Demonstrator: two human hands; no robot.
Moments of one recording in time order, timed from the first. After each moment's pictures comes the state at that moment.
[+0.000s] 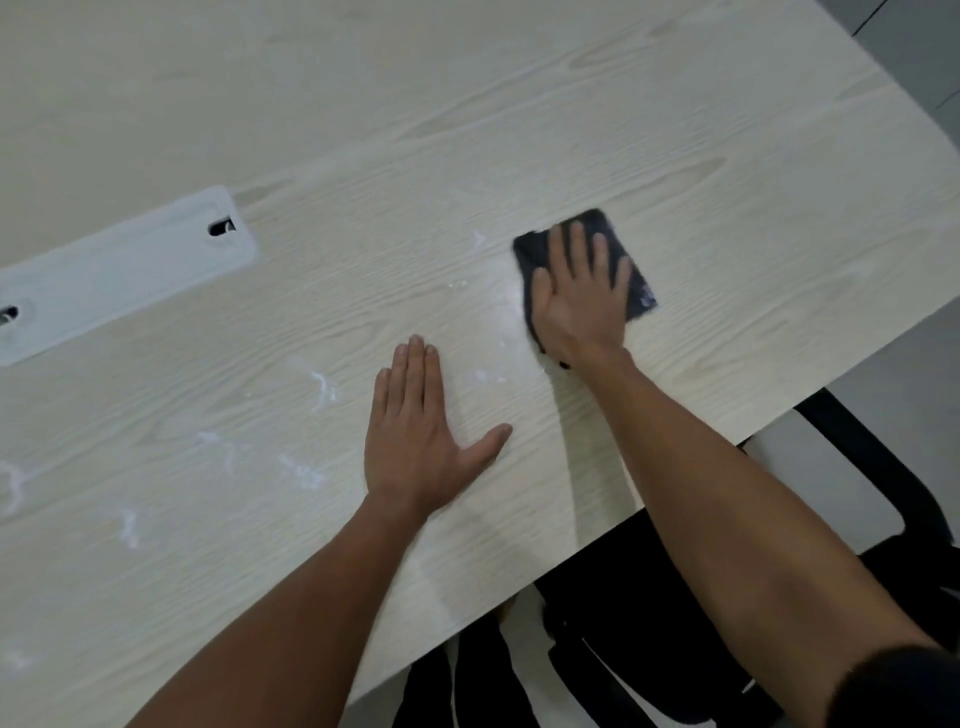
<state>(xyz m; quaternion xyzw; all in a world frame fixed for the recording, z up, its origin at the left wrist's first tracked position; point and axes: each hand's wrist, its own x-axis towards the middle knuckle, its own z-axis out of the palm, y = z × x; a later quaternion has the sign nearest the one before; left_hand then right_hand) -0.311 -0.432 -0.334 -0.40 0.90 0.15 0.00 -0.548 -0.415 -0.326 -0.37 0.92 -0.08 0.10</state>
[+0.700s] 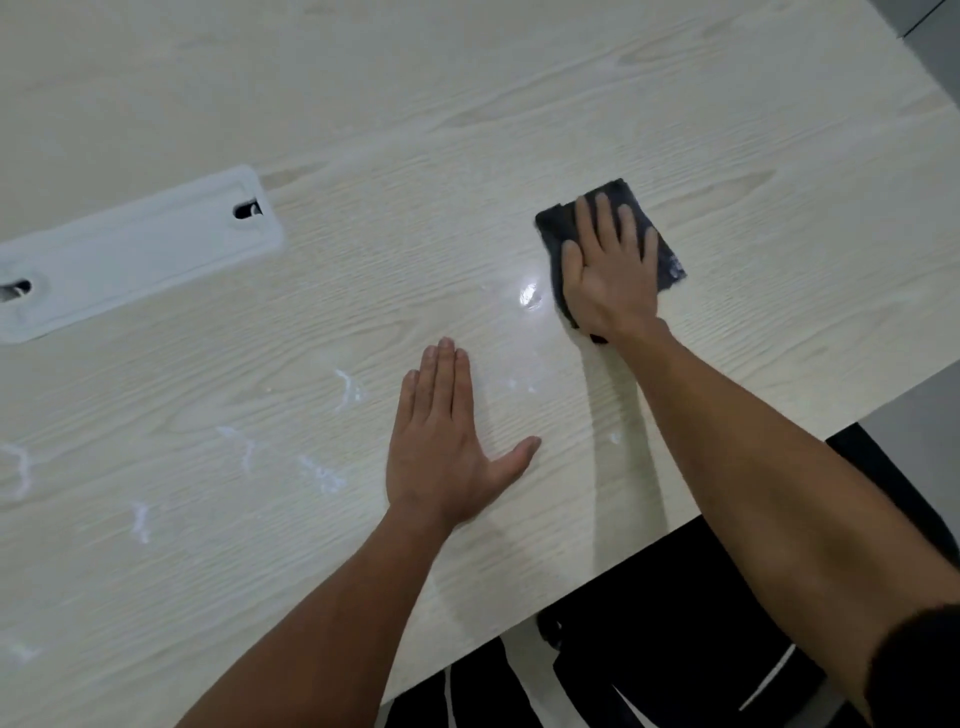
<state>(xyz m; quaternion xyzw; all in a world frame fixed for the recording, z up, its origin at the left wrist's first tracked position) -0.311 -0.434 -0.339 -0.39 0.91 0.15 -0.01 -0.578 -0.450 -0.322 -0.41 0.90 -0.06 0.09</state>
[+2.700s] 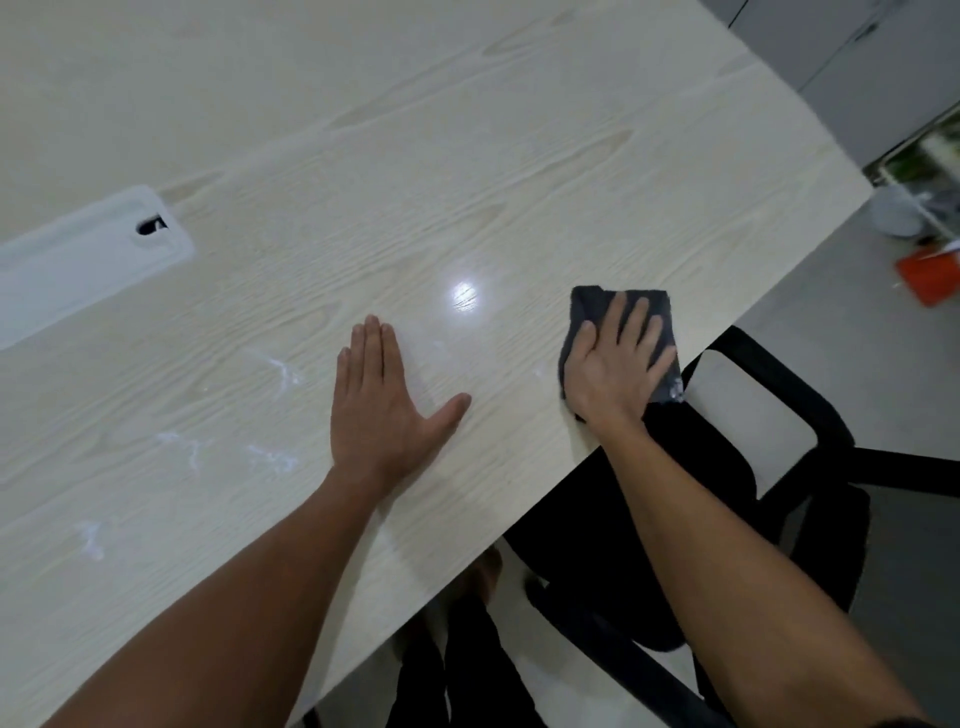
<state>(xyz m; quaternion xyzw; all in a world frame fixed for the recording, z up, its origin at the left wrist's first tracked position) -0.299 -0.436 -0.329 -0.36 0.91 0.18 0.01 -0.500 -0.281 -0.330 -0.11 0.99 -0.08 0.08</state>
